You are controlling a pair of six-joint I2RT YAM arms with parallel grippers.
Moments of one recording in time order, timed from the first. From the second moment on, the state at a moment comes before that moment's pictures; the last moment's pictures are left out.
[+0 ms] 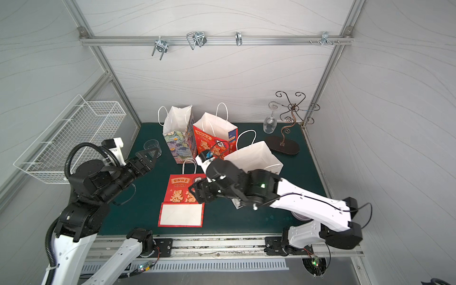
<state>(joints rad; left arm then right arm) -0.18 0.67 1.08 -0.60 0.23 -0.67 1.29 1.27 1.61 -0.91 0.09 0.57</state>
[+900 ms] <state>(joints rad) -0.88 1.09 1.01 -0.27 0.31 -0.14 0.18 1.24 1.81 -1.46 -0.17 0.24</state>
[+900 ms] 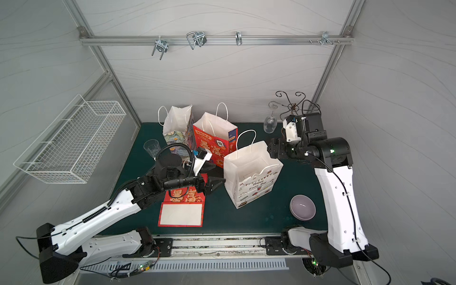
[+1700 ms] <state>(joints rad) -1.11 1.62 1.69 -0.85 0.07 0.30 0.09 1.10 1.67 -1.37 -0.10 0.32</state>
